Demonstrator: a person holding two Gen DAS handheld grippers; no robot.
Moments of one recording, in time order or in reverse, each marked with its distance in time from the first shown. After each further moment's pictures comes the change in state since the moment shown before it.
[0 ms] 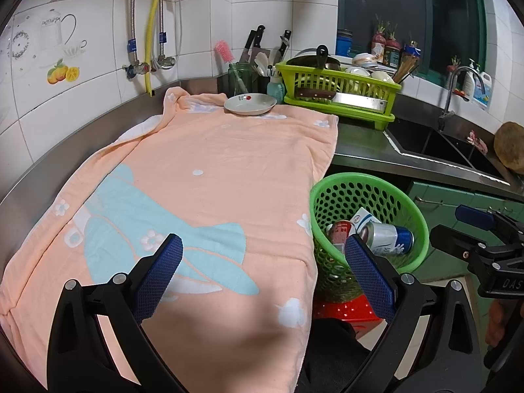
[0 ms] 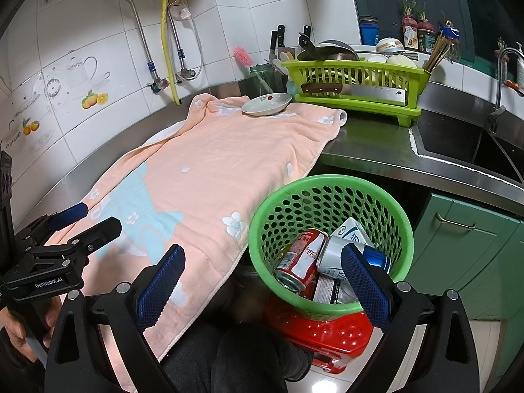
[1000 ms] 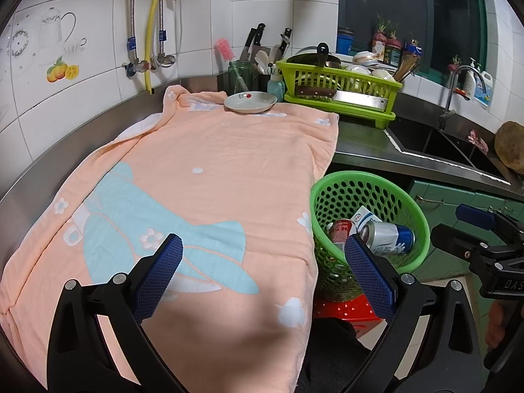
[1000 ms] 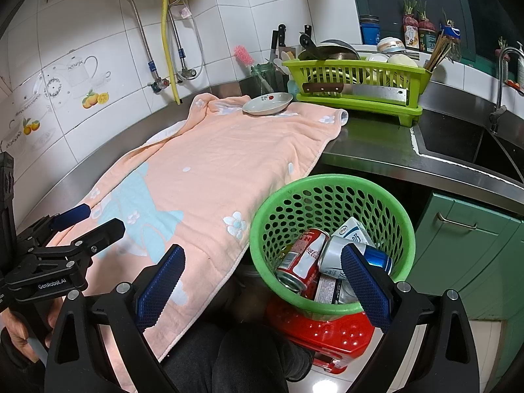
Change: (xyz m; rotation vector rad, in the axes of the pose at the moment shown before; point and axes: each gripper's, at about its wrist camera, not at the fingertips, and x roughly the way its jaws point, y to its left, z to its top) left arm 0.003 -0.001 -0.001 0.000 0.003 0.001; right arm 0.002 0.003 -0.002 -0.001 0.001 0.003
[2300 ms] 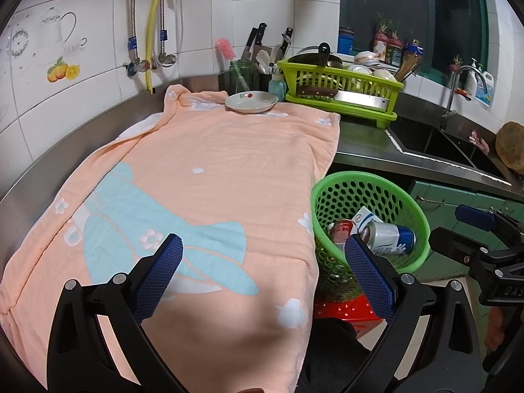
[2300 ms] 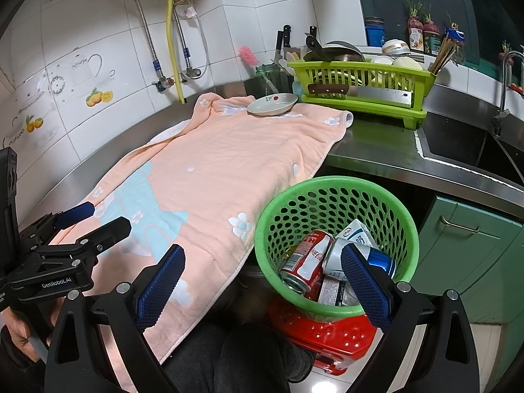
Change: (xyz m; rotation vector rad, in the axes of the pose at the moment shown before) left arm 0.000 0.003 0.000 -0.009 0.004 0.001; right arm 0.000 0.007 0.004 -0.010 0.001 0.012
